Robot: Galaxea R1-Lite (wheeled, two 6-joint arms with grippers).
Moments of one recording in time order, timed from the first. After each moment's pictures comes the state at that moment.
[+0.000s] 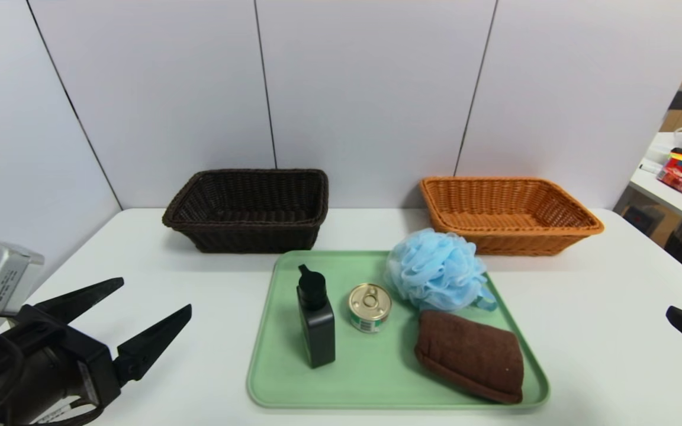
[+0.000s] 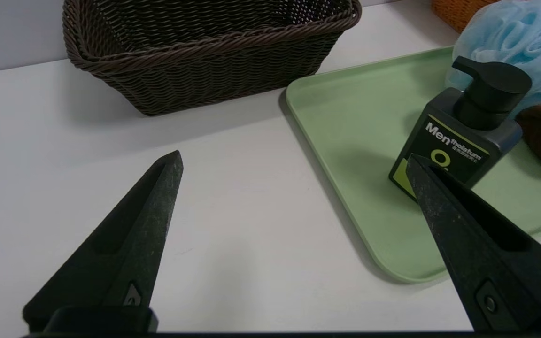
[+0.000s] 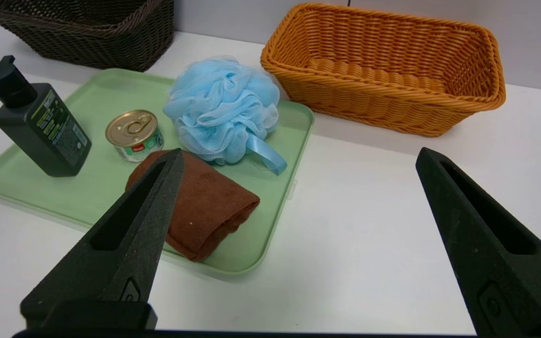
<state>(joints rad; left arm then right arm) -0.53 1.06 -0.27 -0.65 0.17 -0.05 0.16 0.74 -0.45 -0.13 0.14 -0.03</state>
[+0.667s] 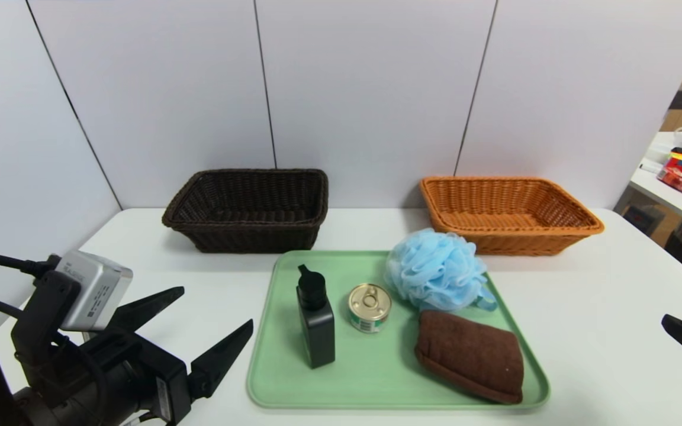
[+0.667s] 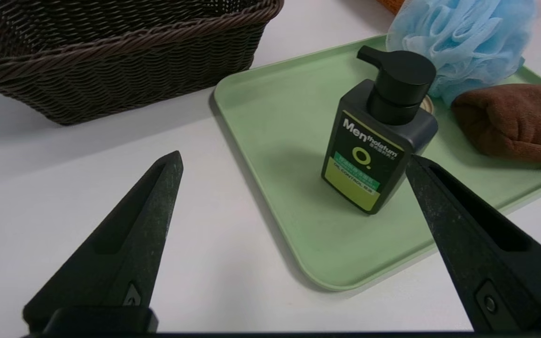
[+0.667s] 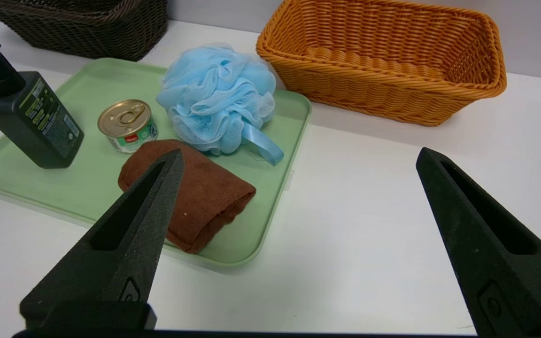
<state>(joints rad) -0.82 1.20 -0.28 -0.75 0.36 -0.10 0.15 0.74 -0.43 -0.13 0.14 -0.04</state>
